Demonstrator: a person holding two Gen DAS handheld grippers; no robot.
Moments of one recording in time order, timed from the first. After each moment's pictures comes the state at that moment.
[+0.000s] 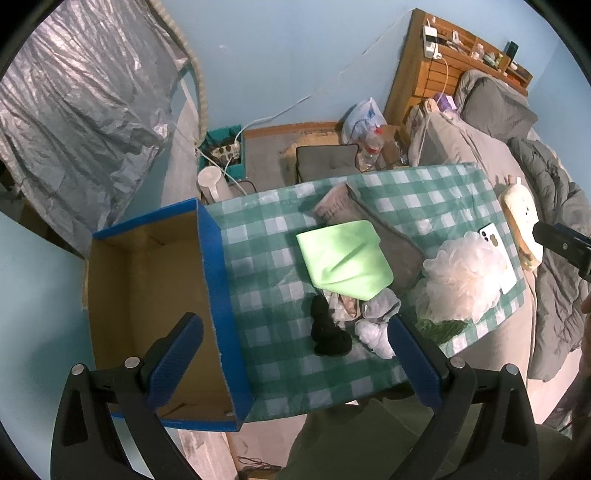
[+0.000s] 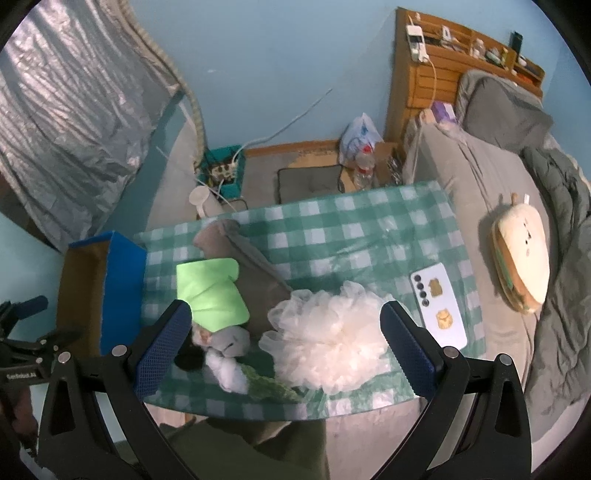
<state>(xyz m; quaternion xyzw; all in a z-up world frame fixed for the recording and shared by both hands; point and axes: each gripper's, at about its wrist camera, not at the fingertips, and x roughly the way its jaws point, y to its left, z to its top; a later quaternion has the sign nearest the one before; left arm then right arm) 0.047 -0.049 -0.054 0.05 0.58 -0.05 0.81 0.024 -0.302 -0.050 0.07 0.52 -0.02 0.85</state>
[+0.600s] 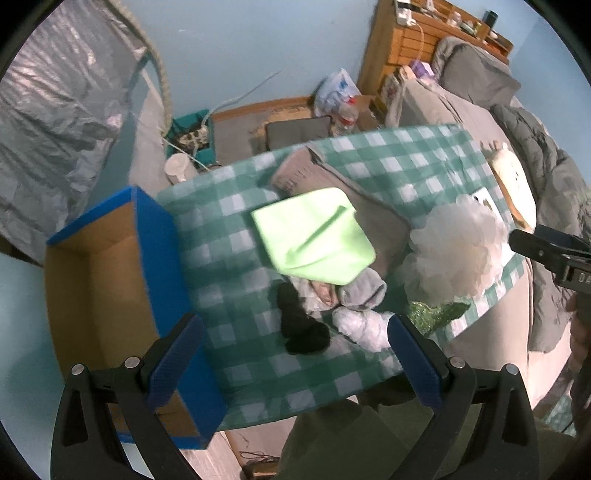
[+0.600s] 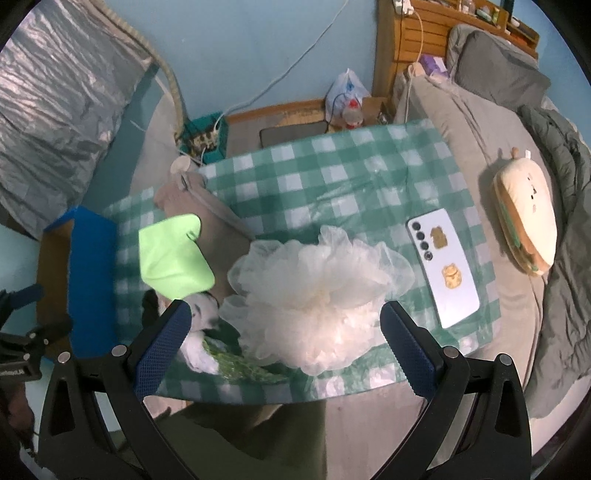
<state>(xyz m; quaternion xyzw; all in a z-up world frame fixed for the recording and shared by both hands) 0.054 -0.086 -0.108 0.07 0.61 -0.11 0.78 0.017 -0.326 -0.119 0.09 0.58 -0.03 0.81</state>
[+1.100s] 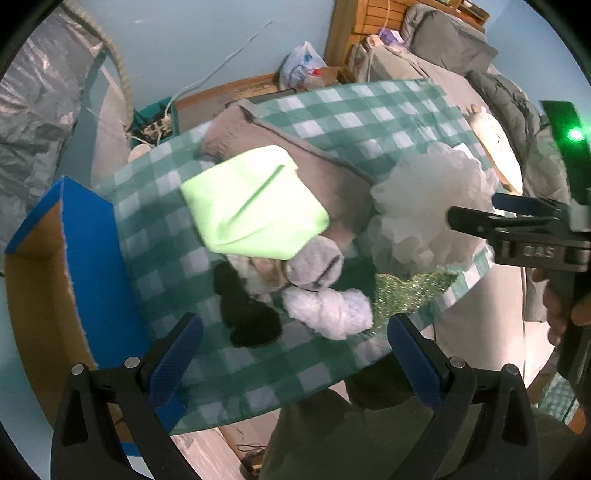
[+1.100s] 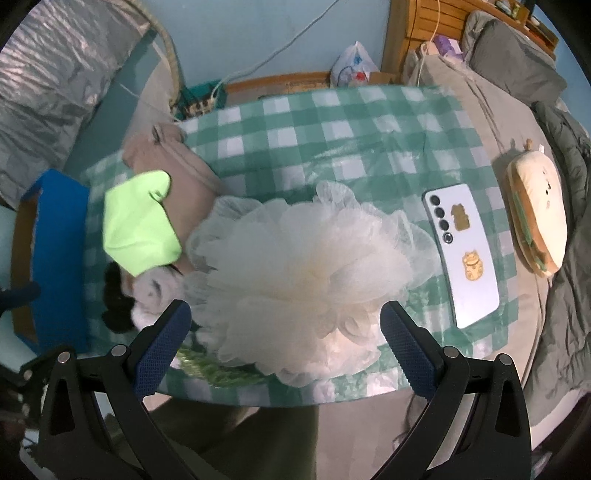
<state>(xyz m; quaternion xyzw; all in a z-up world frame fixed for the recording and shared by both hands) 0.038 -0.134 -0.152 0.09 0.64 -0.15 0.75 0.027 -0.331 -0.185 0.06 0.62 -0.02 0.78</state>
